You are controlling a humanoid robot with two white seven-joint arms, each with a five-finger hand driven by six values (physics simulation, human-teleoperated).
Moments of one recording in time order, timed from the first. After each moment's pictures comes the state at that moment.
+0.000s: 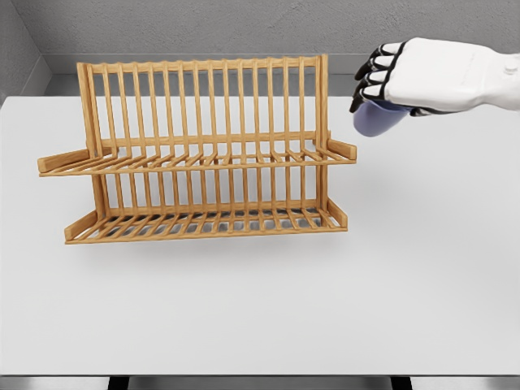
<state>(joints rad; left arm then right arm) 0.01 0.00 -0.28 -0.13 0.15 -0.04 -0.05 -0.88 -0.93 0.56 -1.74 0.37 -0.61 0.61</state>
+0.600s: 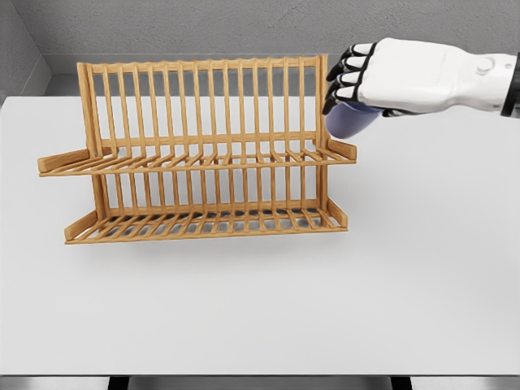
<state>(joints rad) 0.01 0.00 -0.28 -0.13 0.15 -0.04 -0.05 -0.89 -0.86 0.57 -1.75 0.36 -0.61 0.61</state>
